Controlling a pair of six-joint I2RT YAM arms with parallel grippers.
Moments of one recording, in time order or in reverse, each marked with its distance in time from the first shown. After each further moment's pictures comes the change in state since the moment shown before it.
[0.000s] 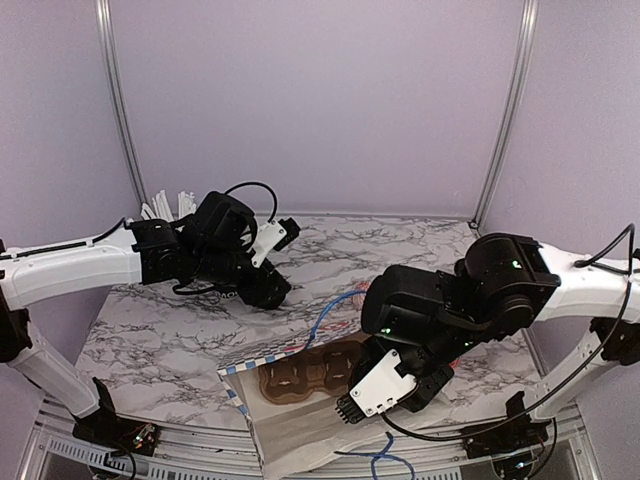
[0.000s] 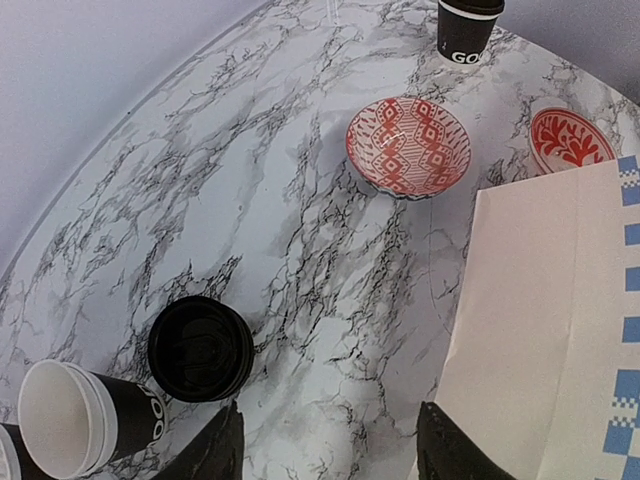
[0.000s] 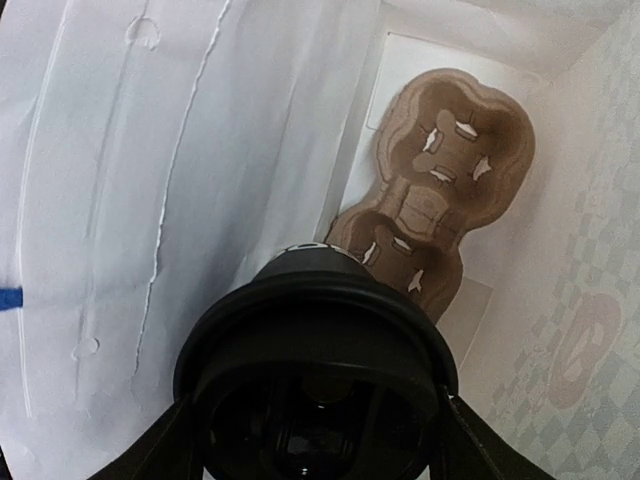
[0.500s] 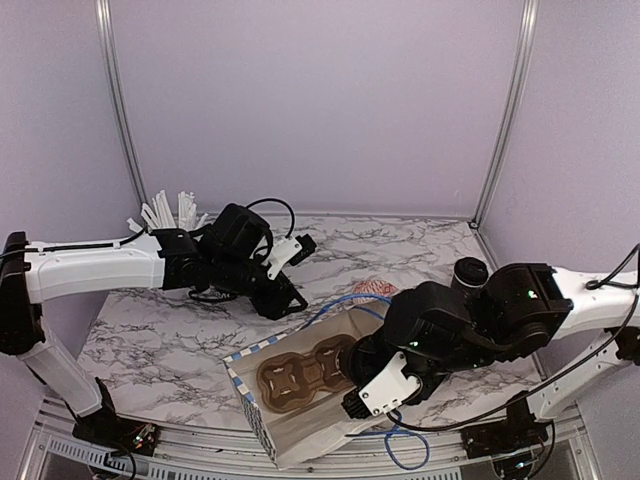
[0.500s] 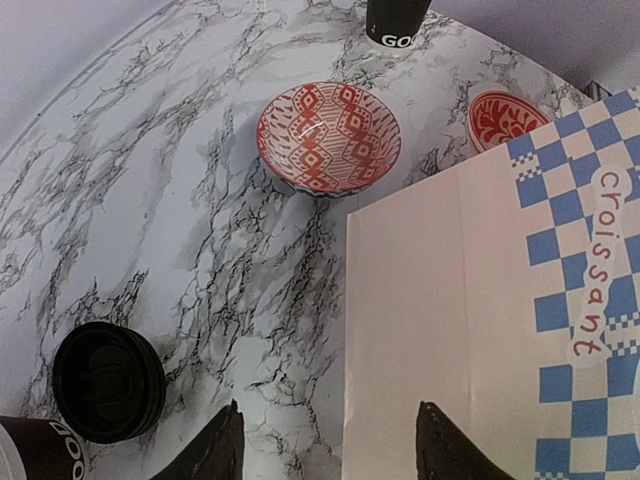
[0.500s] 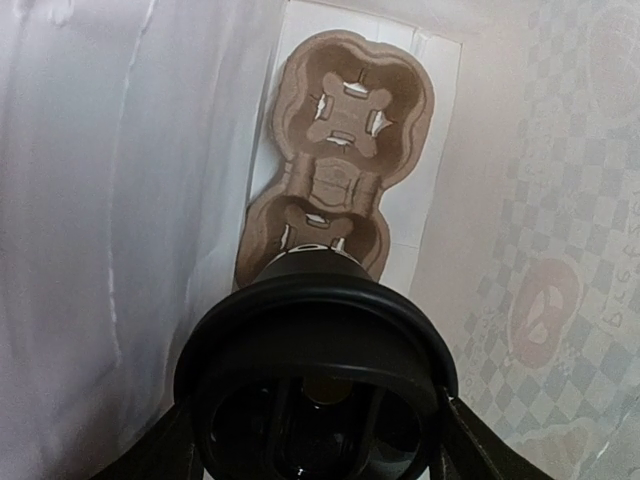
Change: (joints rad) left arm 0.003 0.097 -0.021 0.100 0.184 -0.025; right arm 0.018 -0.151 -0.246 0.277 0.204 -0.117
